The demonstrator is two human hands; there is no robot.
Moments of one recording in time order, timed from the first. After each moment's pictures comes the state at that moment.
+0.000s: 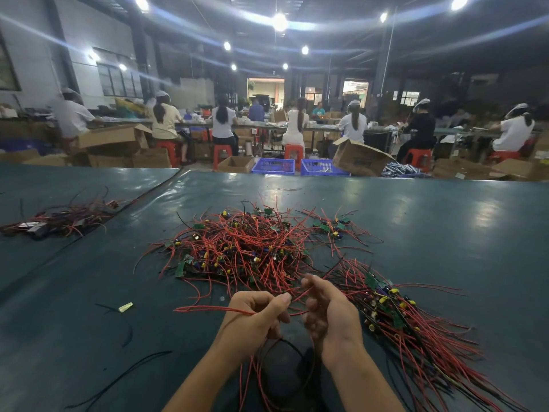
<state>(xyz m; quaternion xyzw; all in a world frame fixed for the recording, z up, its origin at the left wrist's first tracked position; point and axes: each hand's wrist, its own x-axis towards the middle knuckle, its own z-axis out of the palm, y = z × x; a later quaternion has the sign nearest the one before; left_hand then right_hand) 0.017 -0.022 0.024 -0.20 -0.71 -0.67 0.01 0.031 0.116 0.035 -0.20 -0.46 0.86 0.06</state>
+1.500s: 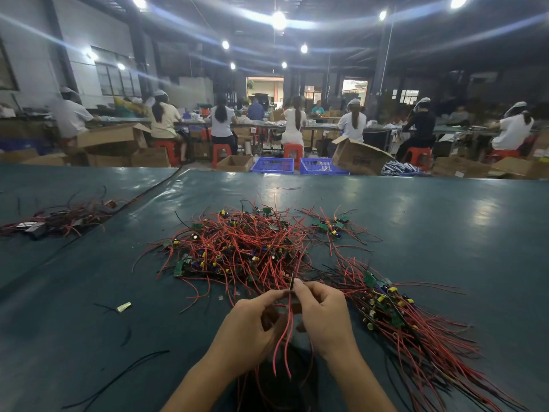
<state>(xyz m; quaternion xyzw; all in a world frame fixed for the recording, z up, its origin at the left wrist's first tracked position) 0.012 -0.028 0.006 -0.30 -0.82 -0.47 0.08 0.032 0.114 0.026 -0.07 -0.73 0.67 0.15</state>
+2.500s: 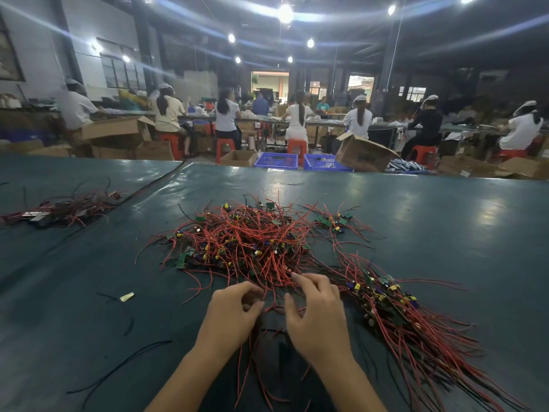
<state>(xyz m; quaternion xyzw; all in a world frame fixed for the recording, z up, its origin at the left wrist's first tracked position) -0.002 -0.045 -0.002 -0.13 -0.88 -0.43 0.14 0.033 0.112 0.004 -0.02 -0.93 0.28 0.23</state>
